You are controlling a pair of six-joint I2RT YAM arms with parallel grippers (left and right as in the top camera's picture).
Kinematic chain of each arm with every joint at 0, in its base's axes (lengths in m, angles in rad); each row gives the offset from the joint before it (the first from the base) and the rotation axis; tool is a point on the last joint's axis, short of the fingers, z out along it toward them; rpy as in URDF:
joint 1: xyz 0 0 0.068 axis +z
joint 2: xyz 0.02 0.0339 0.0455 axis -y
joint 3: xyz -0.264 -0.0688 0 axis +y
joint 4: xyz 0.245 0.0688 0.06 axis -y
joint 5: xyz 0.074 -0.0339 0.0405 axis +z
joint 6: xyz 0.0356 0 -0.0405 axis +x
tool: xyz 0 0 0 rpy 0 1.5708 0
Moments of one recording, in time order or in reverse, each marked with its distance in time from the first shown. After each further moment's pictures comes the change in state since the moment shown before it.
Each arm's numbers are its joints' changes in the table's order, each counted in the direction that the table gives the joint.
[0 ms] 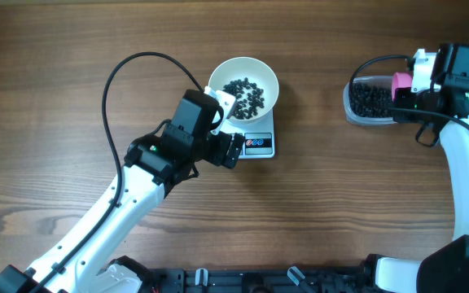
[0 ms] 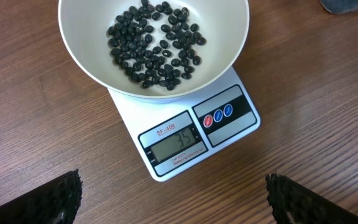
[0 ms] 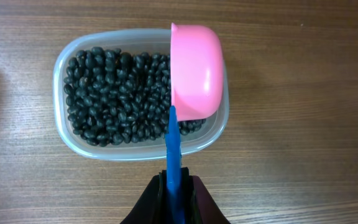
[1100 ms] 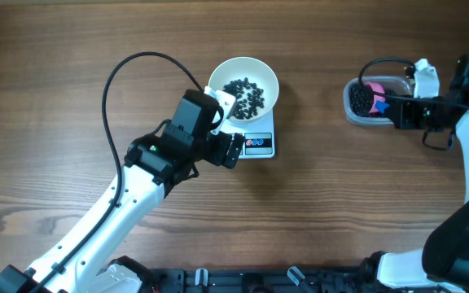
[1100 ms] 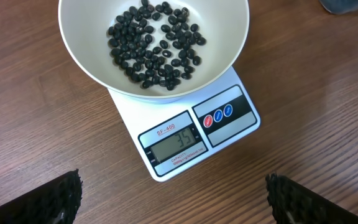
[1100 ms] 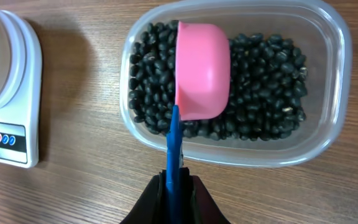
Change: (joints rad) left arm 0.000 0.000 0.000 0.000 0.000 0.000; right arm -0.163 -0.129 0.004 -0.049 0.470 -0.155
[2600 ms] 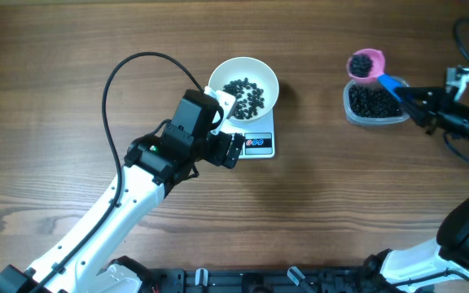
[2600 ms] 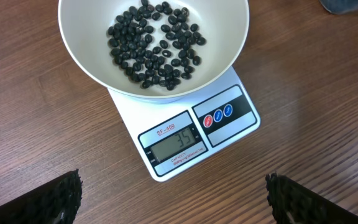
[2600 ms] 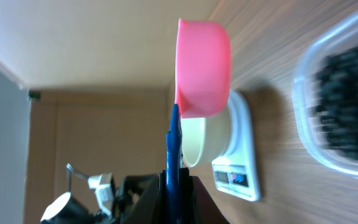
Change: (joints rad) left arm 0.000 0.000 0.000 0.000 0.000 0.000; right arm -0.222 -0.123 0.002 -0.038 0.920 0.349
